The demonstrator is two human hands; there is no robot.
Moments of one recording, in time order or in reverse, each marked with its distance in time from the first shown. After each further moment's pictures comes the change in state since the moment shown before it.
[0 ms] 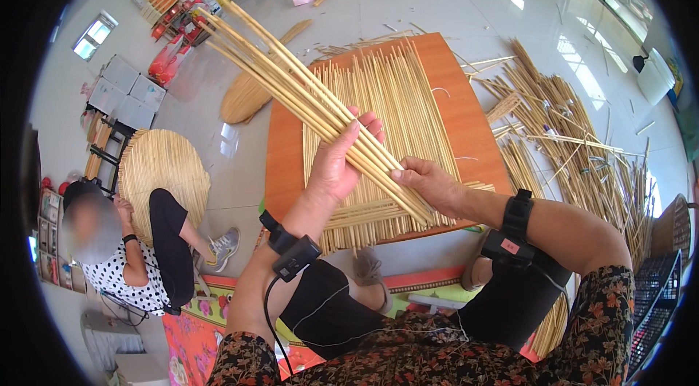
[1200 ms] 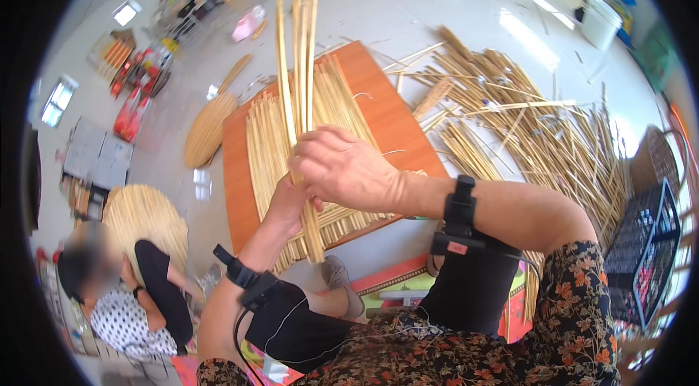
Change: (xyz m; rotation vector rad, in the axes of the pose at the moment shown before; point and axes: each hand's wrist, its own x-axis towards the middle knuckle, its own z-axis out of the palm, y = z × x) left_hand -0.025 -0.053 0.037 0.699 0.118 -0.313; right_hand -0.061 -0.077 -0.014 -1.466 0.288 -1.139
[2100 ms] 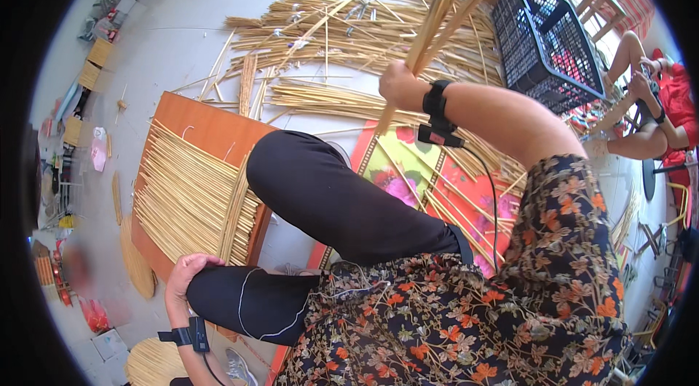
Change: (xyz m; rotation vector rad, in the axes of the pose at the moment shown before) left_hand 0.028 -0.016 -0.072 0.676 -0.726 -0.365; right_hand -0.401 0.021 -0.106 -0.906 -1.230 0.903
